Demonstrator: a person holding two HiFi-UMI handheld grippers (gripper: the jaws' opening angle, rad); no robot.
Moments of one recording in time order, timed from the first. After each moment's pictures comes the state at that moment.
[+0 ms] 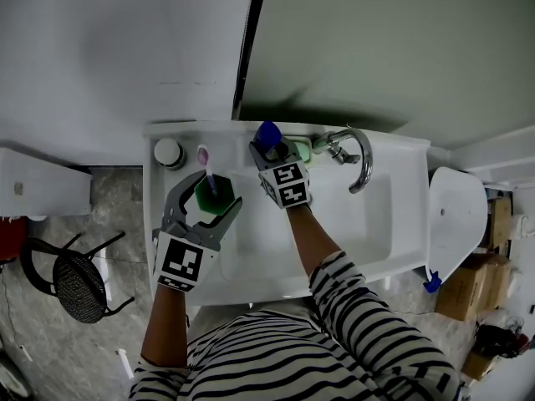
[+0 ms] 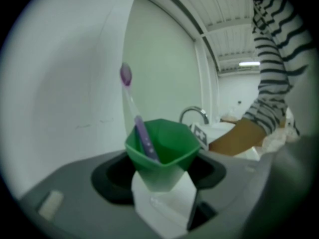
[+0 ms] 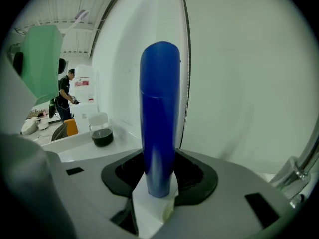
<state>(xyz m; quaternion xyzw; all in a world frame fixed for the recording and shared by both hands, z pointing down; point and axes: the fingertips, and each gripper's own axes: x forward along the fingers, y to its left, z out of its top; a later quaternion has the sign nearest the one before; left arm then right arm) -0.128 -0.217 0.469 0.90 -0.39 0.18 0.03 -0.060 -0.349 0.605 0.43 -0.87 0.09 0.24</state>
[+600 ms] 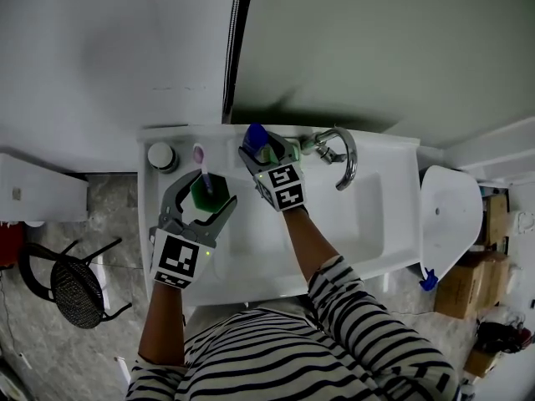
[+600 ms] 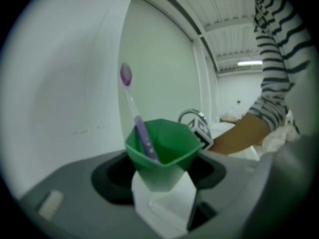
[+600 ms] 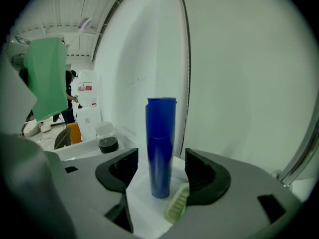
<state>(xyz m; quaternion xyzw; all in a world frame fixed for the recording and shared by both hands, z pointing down) -0.117 -0.216 0.458 0.90 -0.39 0.18 0.02 -0.056 -0.339 0.573 0.42 -0.88 0.08 0.22</state>
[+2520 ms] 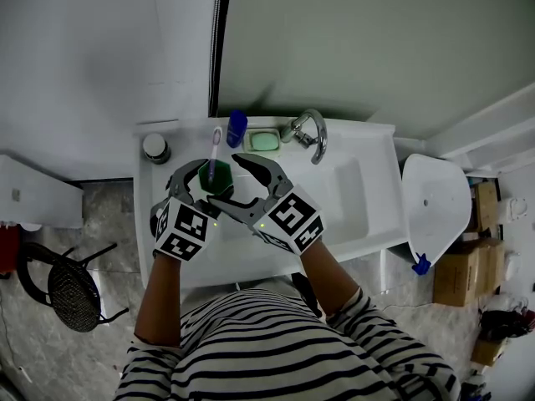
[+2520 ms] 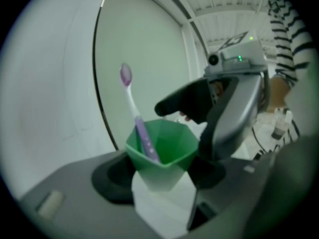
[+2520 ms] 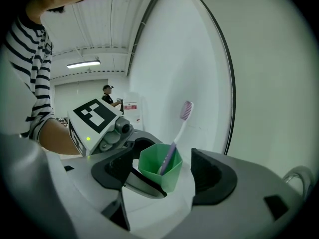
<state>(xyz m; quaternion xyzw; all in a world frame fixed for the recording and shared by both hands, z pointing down) -0.089 -0.182 0.462 0.90 -0.34 0.27 0.02 -0.110 -0.162 0.407 0.24 -0.95 0.05 0.18</state>
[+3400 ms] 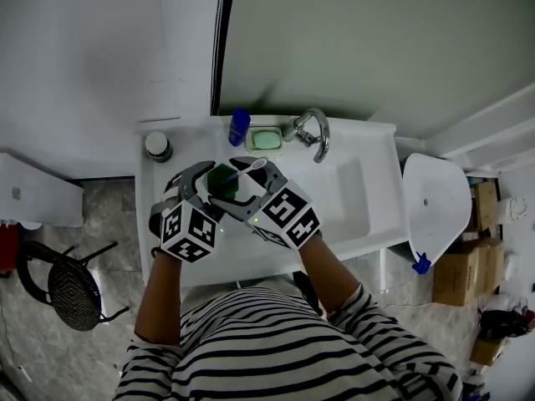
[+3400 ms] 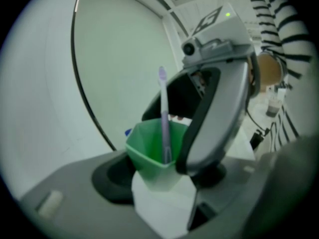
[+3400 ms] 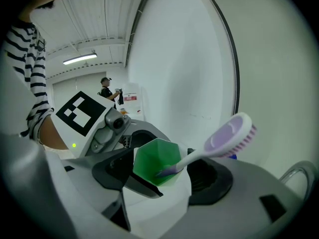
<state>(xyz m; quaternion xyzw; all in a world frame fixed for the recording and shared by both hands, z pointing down) -0.084 -0.172 0.475 0.89 -0.30 0.33 -0.05 -0.116 -0.162 0.430 0.23 -0.94 0.08 0.24</state>
